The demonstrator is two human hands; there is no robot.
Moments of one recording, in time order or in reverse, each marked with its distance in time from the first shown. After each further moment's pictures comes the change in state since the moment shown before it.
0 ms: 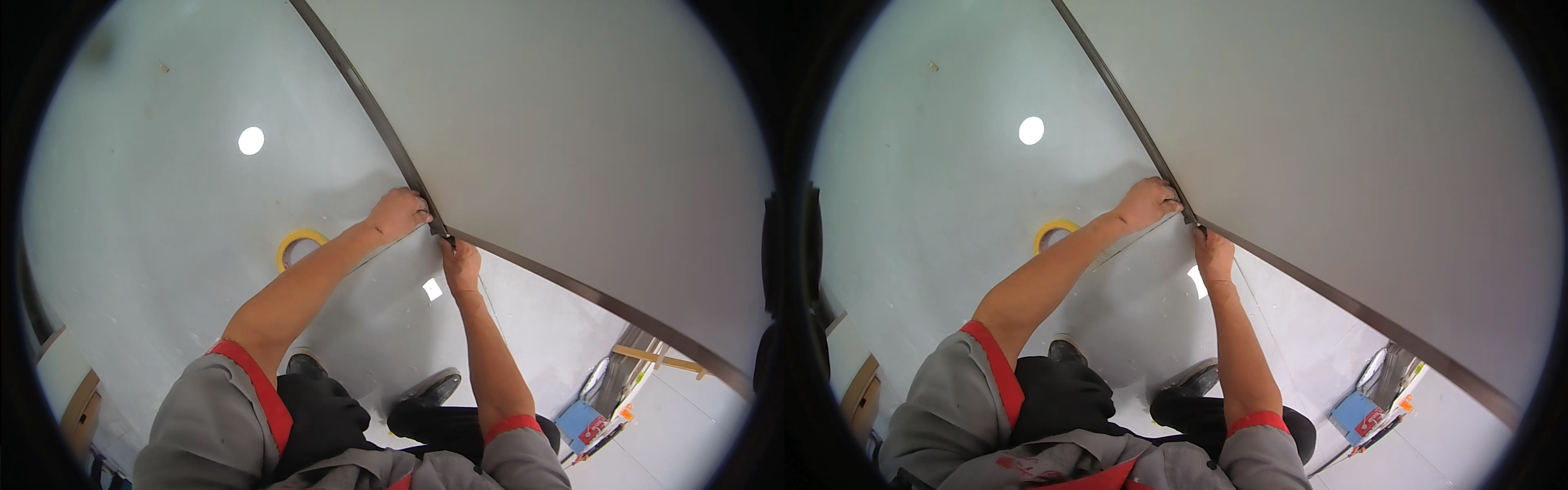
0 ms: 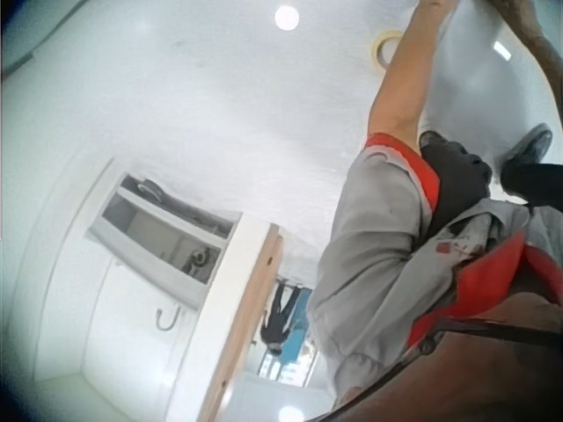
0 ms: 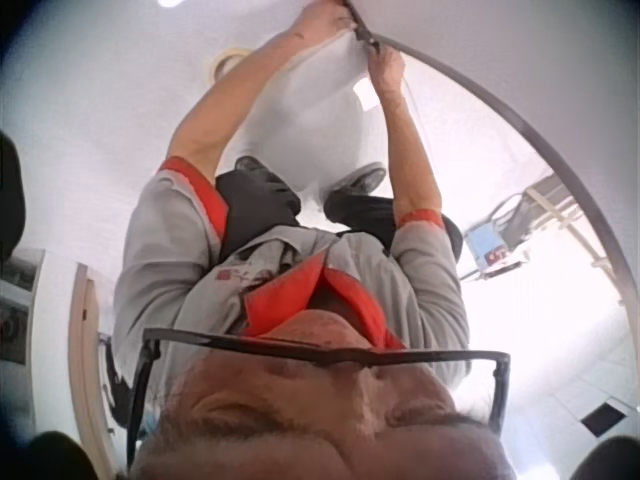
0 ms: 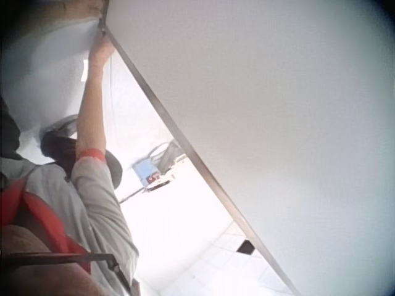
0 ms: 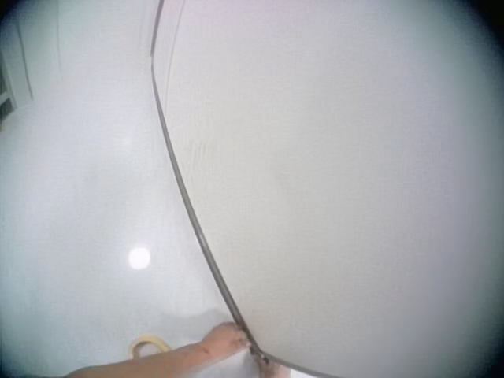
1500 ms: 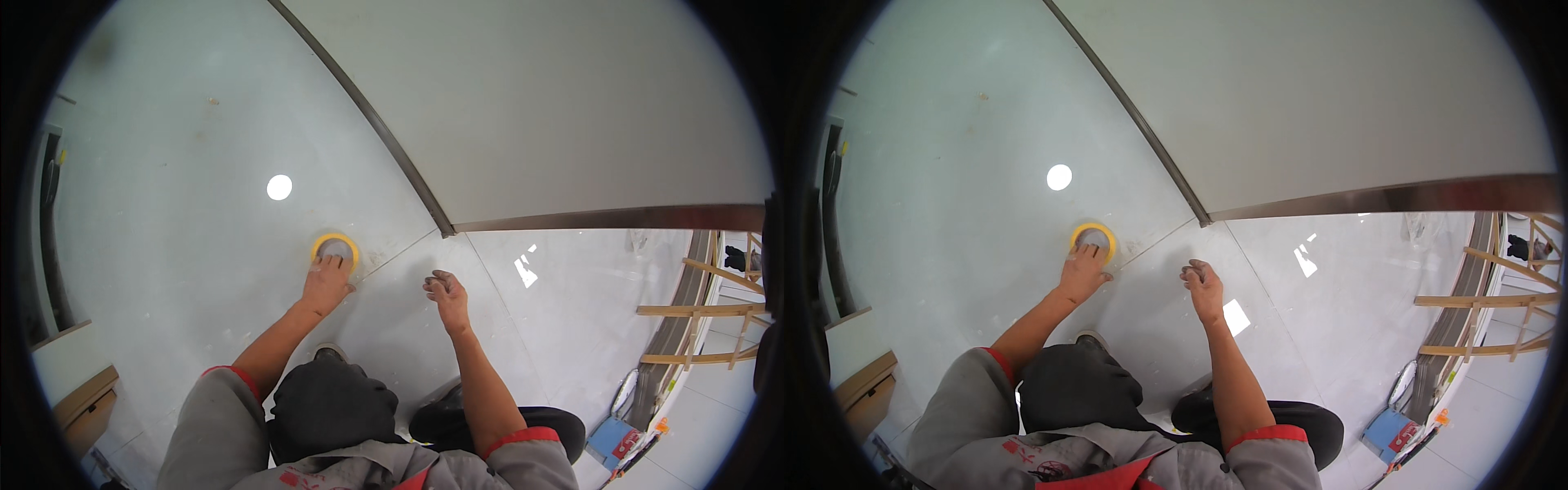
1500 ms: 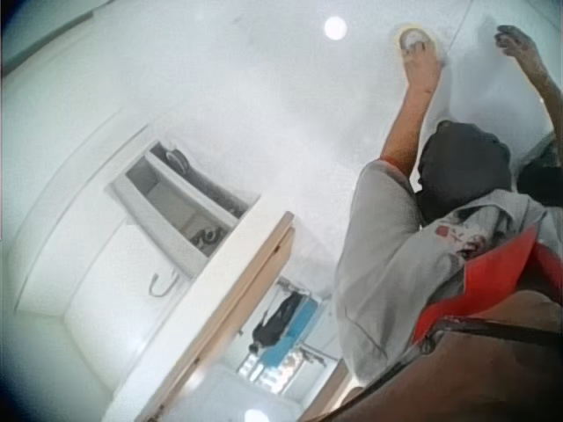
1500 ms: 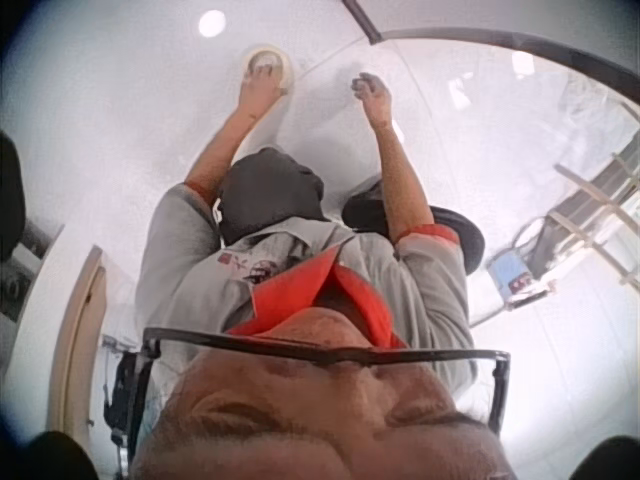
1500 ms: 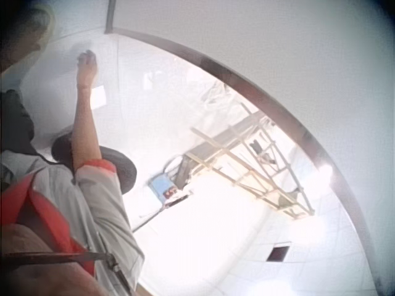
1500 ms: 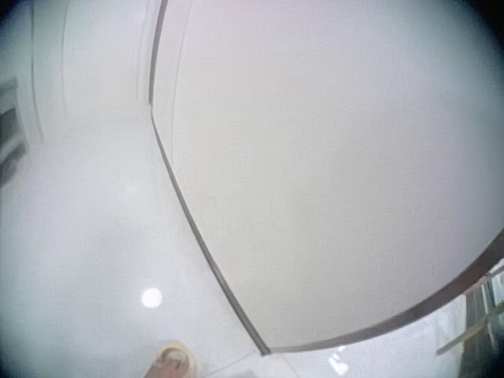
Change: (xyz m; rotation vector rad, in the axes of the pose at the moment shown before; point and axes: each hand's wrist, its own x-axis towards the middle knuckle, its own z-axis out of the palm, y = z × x) left_hand -0.215 0.013 -0.030 0.670 0.180 -0.166; right_hand -0.101 -0.044 -0.010 0.969 -0.268 0.536
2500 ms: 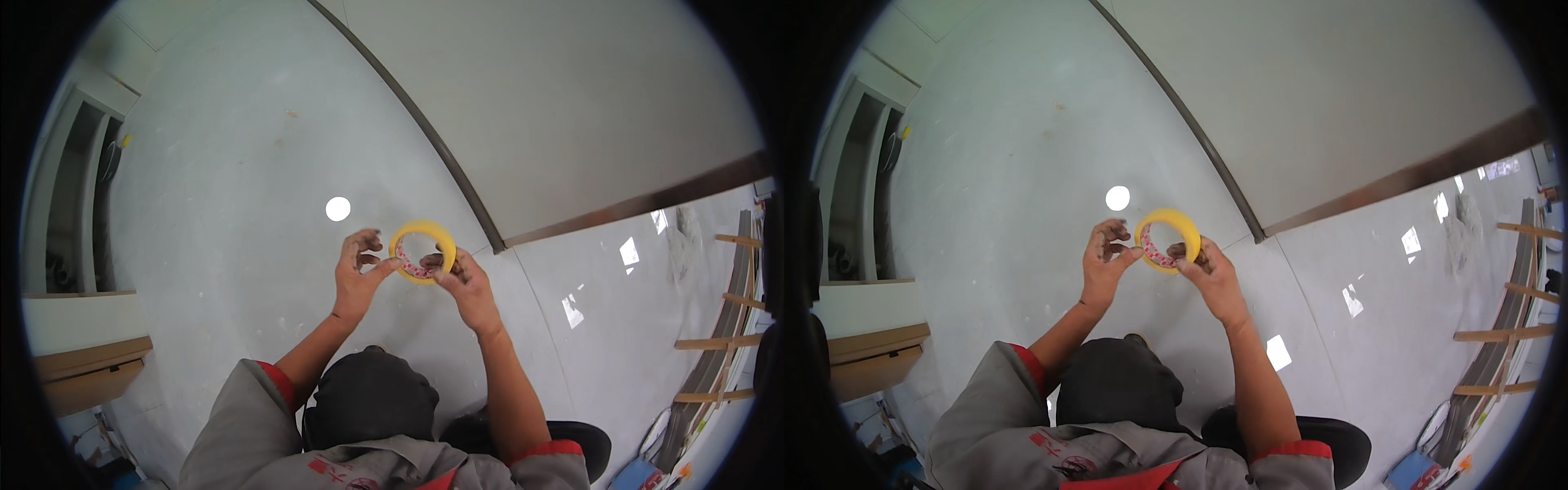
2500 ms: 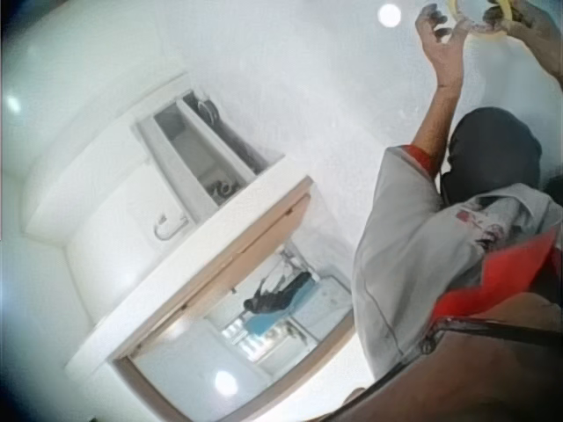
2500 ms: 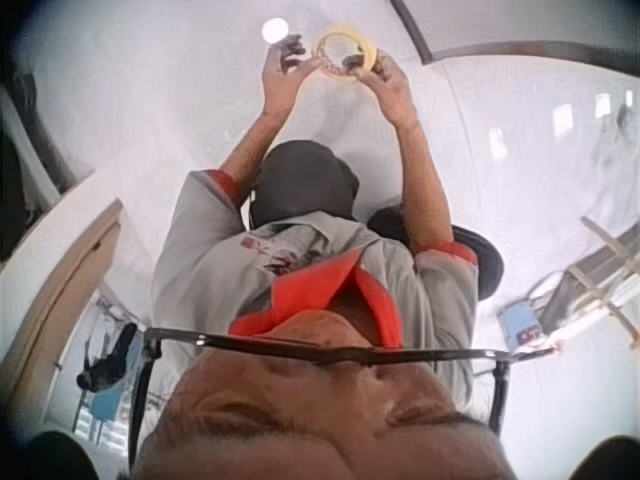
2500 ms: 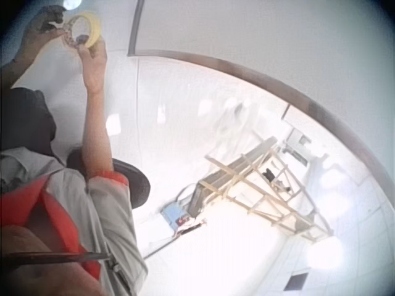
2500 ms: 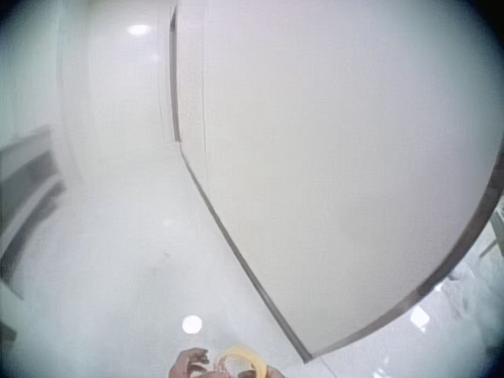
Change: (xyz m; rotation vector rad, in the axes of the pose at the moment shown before) left_hand -0.030 0.036 -0.117 -1.294 0.535 -0.289; right_hand -0.056 -0.154 0.083 0.209 -0.486 -0.276
